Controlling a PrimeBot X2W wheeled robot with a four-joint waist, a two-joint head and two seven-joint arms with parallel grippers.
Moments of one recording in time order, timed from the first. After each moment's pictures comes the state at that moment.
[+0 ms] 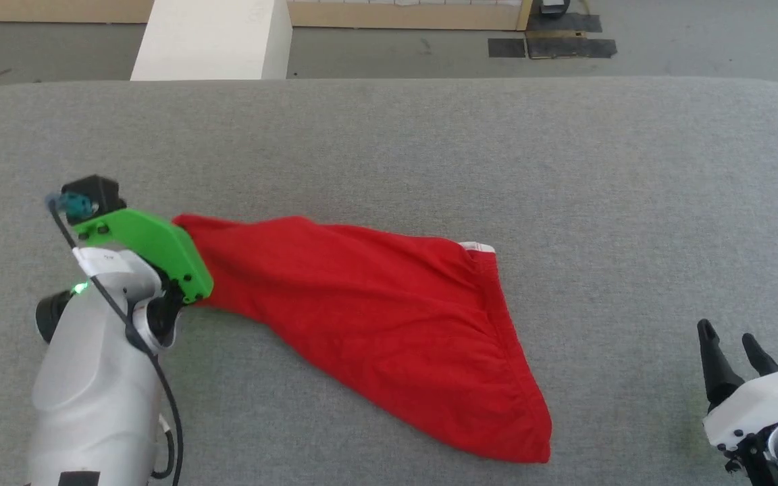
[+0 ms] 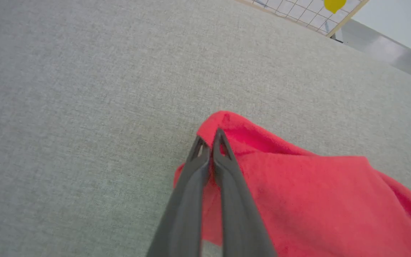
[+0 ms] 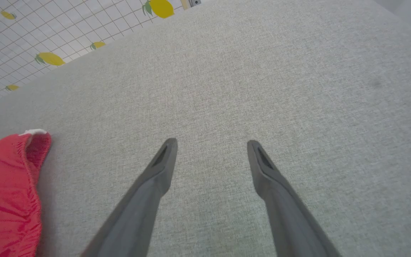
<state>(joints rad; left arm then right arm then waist) -0.60 0.21 -0.05 0.61 -0.47 0.07 0.37 -0.04 -0.05 -0.31 0.12 0.34 0.13 0.24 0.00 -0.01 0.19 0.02</state>
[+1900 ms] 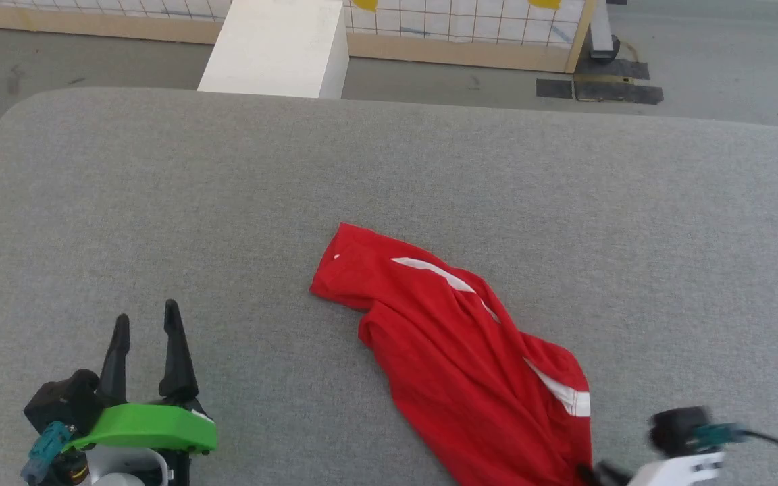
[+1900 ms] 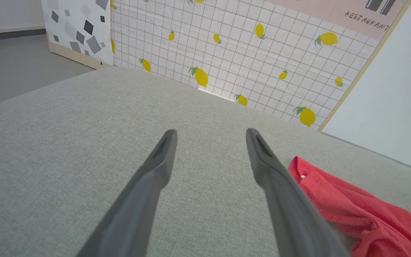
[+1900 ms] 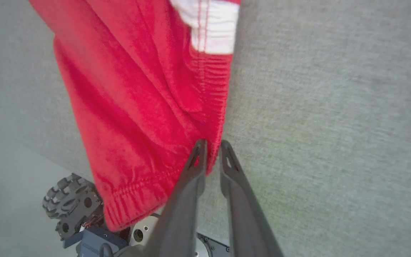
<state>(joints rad) -0.03 0.06 0.12 0.13 -0.35 -0.08 -0.26 0.27 -0.05 0.05 -0.17 0.27 0.13 0.71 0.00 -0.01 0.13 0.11</state>
